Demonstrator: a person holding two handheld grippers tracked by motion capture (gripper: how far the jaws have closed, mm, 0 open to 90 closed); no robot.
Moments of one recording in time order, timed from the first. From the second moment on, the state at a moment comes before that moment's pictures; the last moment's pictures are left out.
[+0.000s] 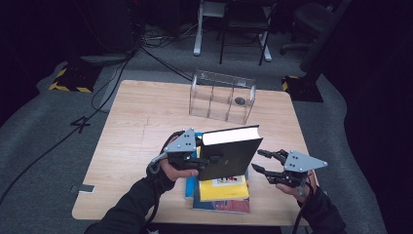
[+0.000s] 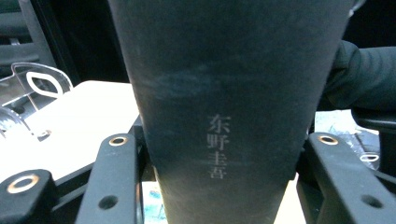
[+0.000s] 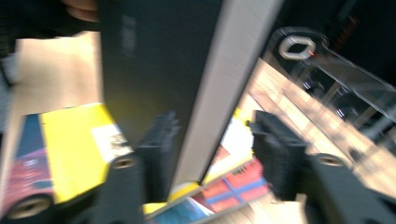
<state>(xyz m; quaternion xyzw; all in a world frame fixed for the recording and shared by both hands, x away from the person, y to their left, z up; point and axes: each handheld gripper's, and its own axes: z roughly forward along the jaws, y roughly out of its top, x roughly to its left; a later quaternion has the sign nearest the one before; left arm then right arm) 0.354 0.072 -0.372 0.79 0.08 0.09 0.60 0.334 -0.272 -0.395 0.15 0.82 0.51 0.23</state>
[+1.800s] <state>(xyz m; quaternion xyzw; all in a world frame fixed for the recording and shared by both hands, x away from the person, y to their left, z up) 0.320 0.053 -0.417 0.80 0.21 0.16 0.54 0.363 -0.216 -0.386 0.23 0.79 0.49 0.29</state>
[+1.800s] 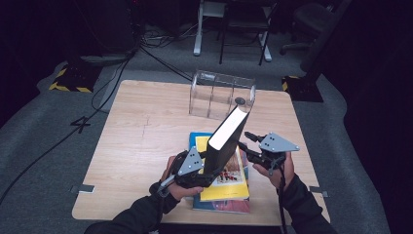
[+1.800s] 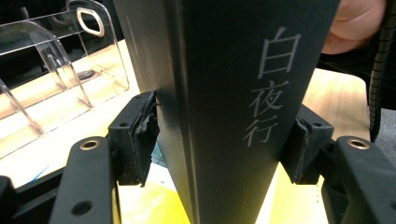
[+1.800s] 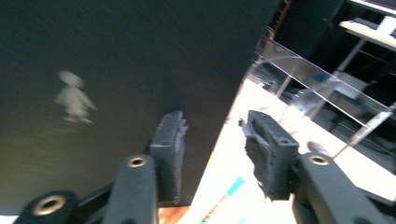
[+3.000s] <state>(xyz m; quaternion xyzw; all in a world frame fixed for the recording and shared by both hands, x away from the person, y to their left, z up) 0.330 0.049 -0.417 0.83 0.13 0.14 0.53 0.317 -0.232 -0.383 0.11 0.83 0.51 0.19</state>
